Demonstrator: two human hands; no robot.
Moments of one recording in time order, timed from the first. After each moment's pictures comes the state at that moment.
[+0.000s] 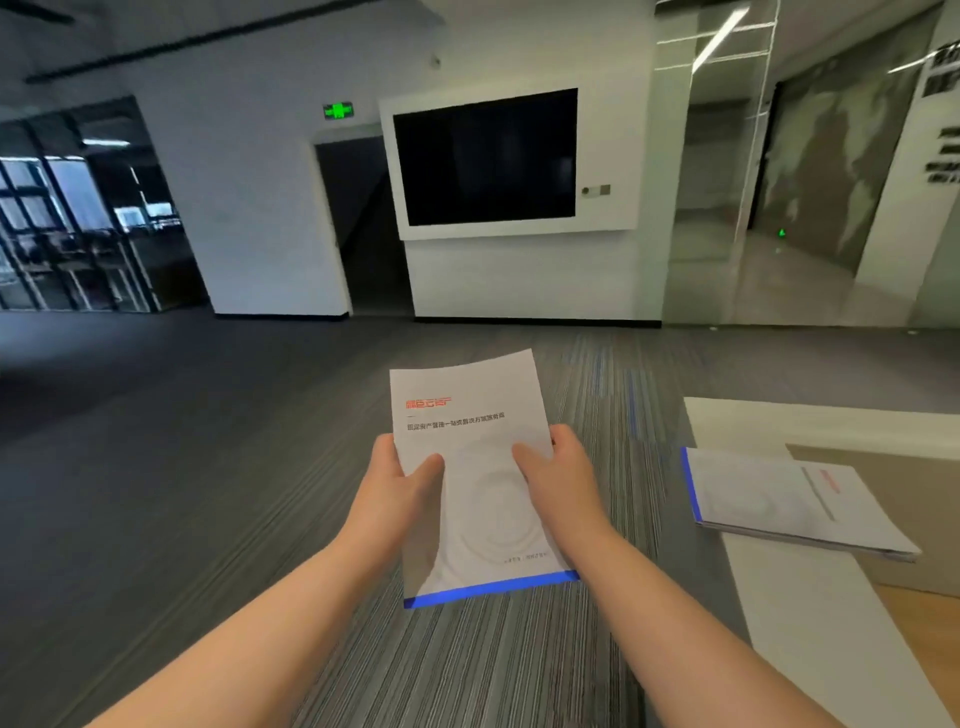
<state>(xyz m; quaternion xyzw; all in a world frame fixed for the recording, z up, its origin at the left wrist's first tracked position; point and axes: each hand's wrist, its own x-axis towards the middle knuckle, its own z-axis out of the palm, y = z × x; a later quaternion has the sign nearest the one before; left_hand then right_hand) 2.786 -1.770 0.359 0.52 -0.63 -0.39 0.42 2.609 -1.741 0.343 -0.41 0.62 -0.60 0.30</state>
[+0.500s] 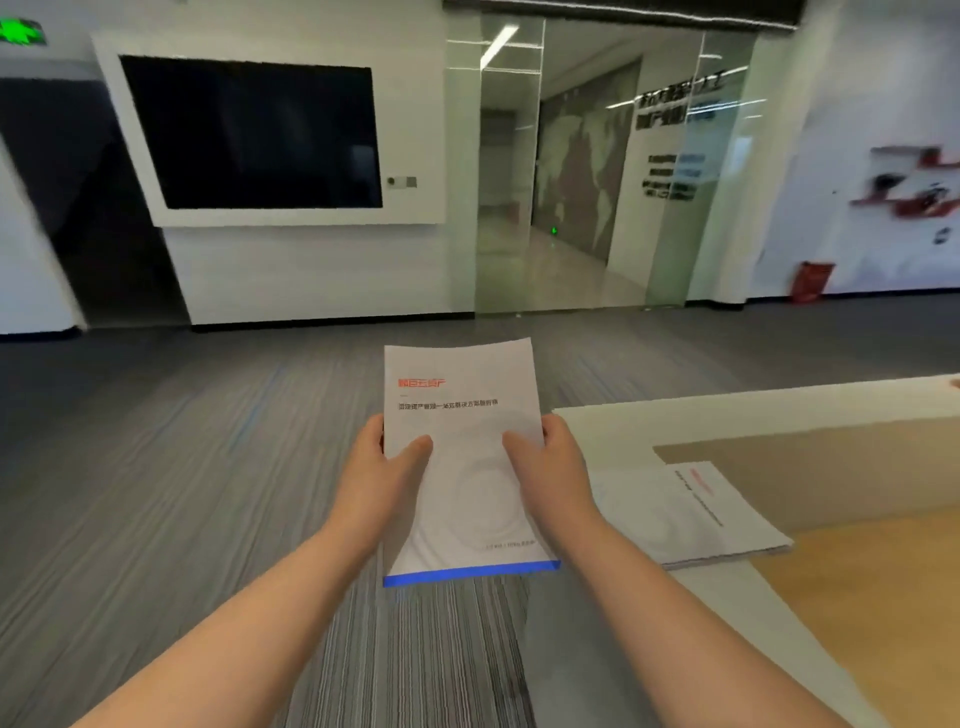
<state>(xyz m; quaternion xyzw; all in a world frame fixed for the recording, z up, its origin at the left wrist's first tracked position) 2.636 -1.961 0.343 0.38 -0.69 -0.50 0.36 2.497 -1.847 0.343 -0.25 0.70 -0.64 0.17</state>
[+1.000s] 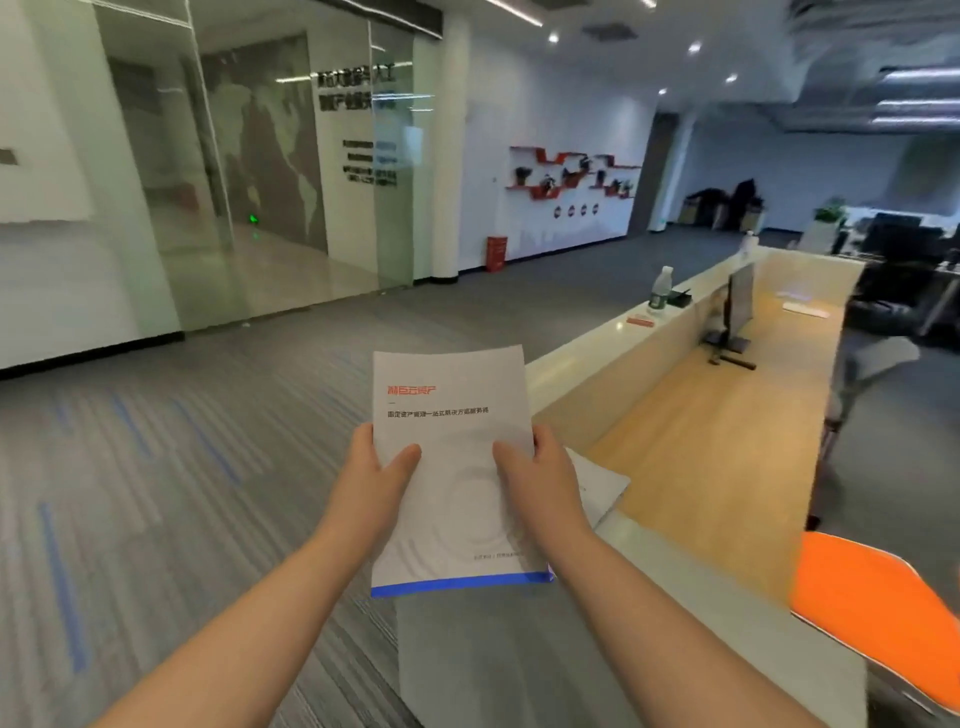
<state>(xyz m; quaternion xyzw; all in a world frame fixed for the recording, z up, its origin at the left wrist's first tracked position) 2.489 -2.036 0.342 0.14 -0.78 -0.59 0.18 2.462 -1.861 0.359 -0.01 0.77 -0.64 -0.05</state>
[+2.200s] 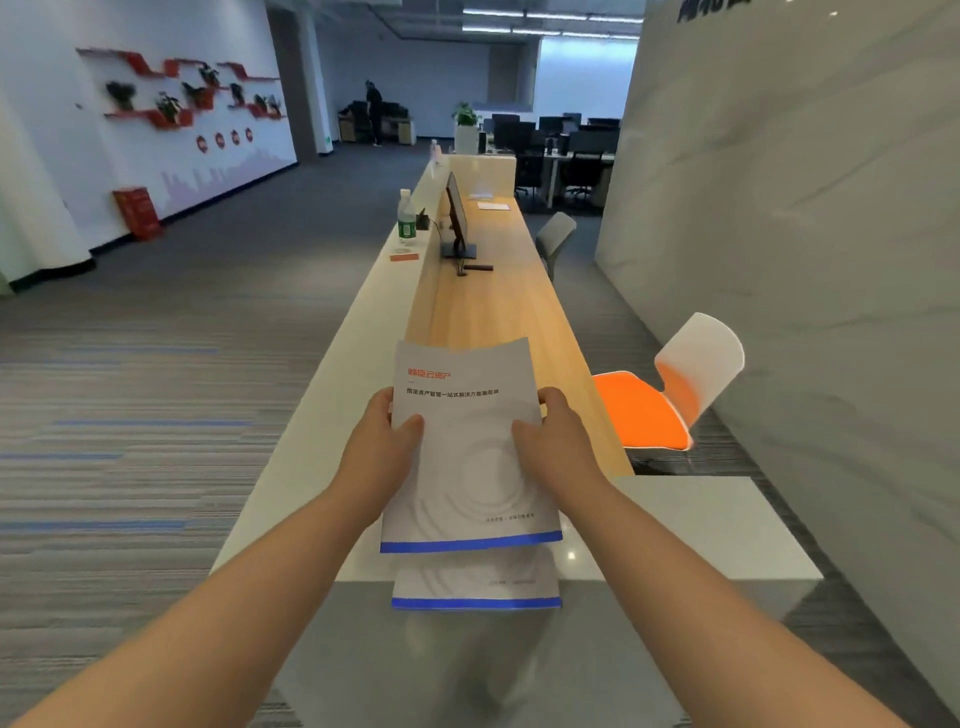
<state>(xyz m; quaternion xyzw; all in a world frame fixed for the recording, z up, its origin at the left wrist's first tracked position) 2.236 -1.986 0.304 -0.16 -0.79 -0.57 -0.13 2.340 -1.823 0.315 0.32 0.80 -0.48 -0.19</state>
